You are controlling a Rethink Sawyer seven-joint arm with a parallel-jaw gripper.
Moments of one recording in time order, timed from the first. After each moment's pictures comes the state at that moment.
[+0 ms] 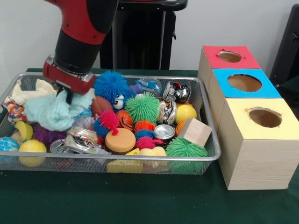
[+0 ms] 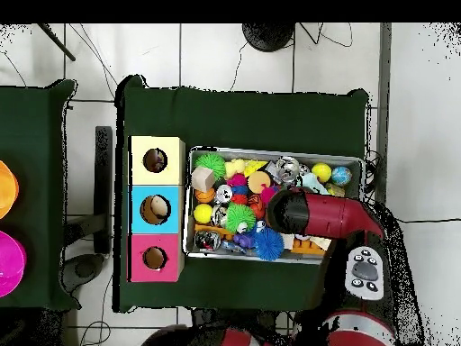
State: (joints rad) arm -0.28 -0.46 -0.26 1.48 -0.28 0.38 1.89
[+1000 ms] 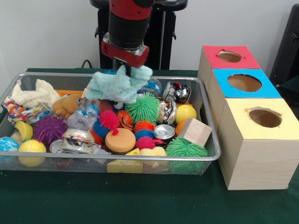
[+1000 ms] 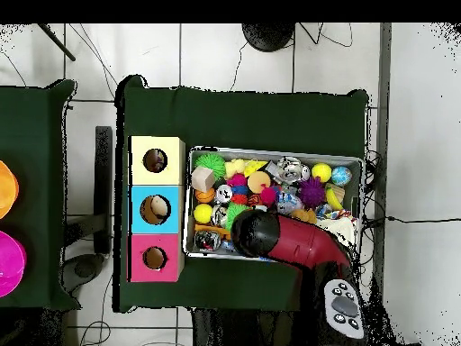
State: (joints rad) arm -0.24 -0.60 -0.17 1.78 -0.03 0.50 1.89
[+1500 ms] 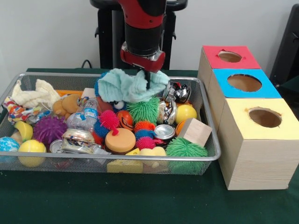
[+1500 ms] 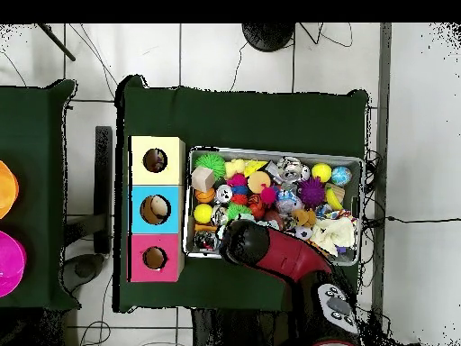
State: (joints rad) arm -0.28 -0.59 -0.08 1.91 0.07 0.38 1.89
